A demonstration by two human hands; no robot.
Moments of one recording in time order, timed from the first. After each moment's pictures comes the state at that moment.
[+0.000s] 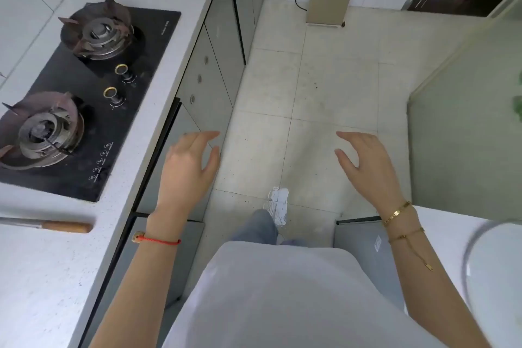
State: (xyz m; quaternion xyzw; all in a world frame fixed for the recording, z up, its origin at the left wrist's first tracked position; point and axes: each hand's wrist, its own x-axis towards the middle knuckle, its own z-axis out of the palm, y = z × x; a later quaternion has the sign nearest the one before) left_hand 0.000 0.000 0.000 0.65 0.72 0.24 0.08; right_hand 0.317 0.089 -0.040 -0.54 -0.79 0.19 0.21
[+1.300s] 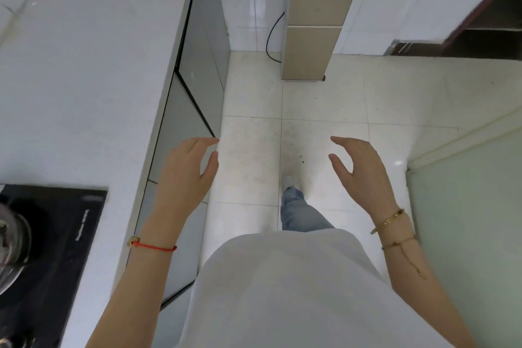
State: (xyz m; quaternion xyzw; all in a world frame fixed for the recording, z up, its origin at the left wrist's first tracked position) left_hand -0.084 0.641 -0.027 0.67 0.69 0.21 0.13; right_hand 0.232 0.685 -0.068 -0.61 -0.74 0.19 0.22
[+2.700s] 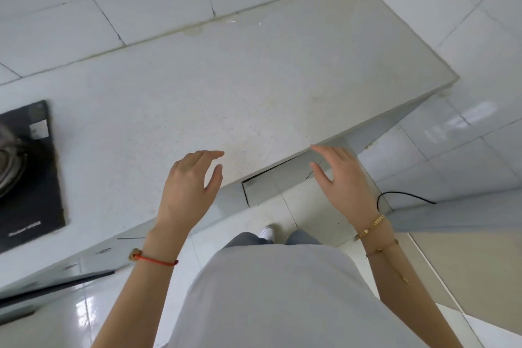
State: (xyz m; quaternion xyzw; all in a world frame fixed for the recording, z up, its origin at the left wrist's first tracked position) left_hand -0.221 1.020 -0.024 0.25 0.93 0.27 0.00; right_hand -0.122 1.291 -0.040 -0.13 -0.95 0.26 0.09
